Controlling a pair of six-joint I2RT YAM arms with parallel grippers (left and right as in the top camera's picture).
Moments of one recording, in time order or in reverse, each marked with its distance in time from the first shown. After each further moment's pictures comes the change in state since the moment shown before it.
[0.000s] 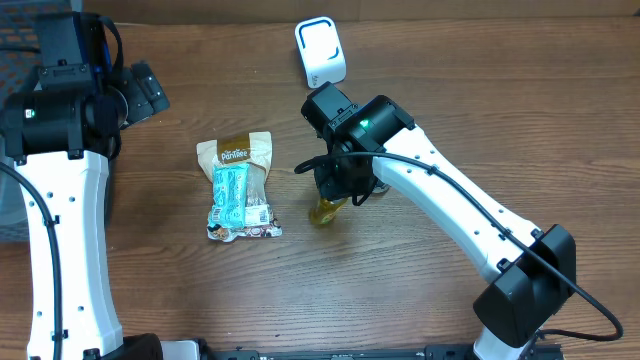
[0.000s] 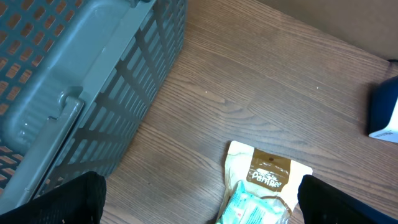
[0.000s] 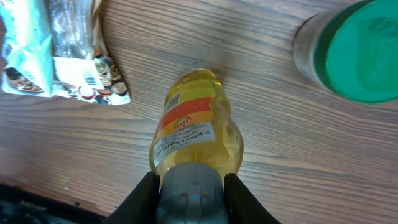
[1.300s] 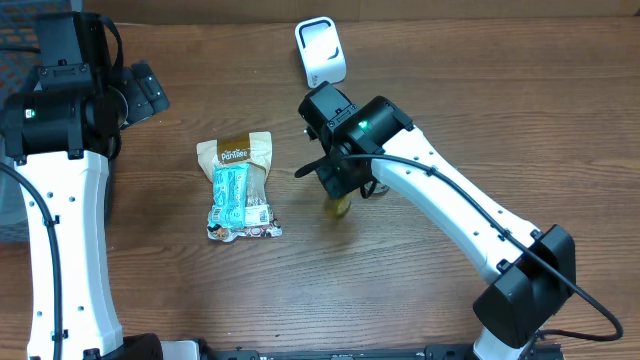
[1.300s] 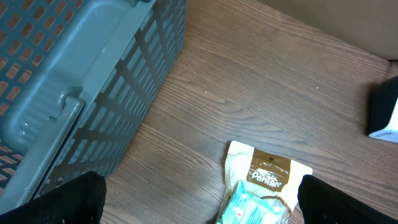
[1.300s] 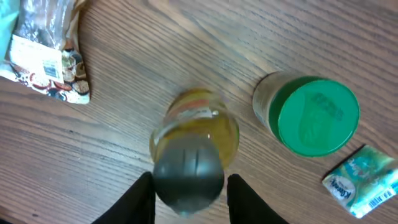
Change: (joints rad) left arm 0.000 0.000 0.000 0.000 0.000 0.000; right arm 0.008 0.000 0.000 0.030 0.134 -0.284
